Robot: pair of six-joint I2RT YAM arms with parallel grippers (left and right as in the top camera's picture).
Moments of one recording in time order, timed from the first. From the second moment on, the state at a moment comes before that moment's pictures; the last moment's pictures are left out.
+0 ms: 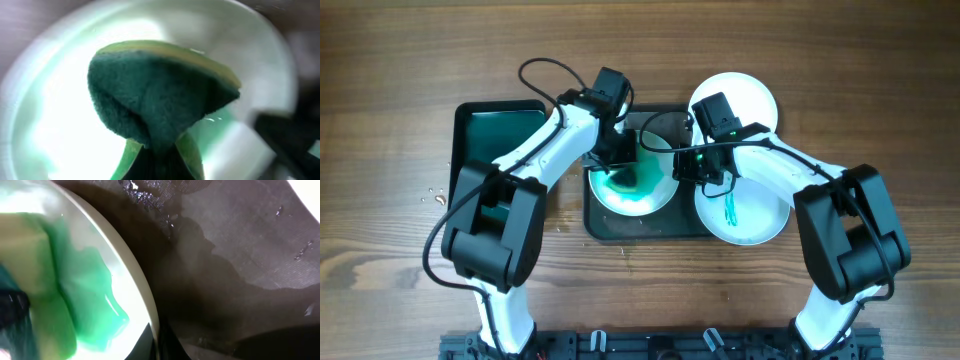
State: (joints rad) left arm -0.41 2.00 1.40 -0.82 0.27 -0.40; right arm 0.40 1.92 1.10 -0.46 -0.37 0.53
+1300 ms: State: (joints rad) left arm -0.43 2.00 1.40 -0.68 0.23 -0.42; right arm 0.40 1.92 1.10 -0.46 -0.37 0.52
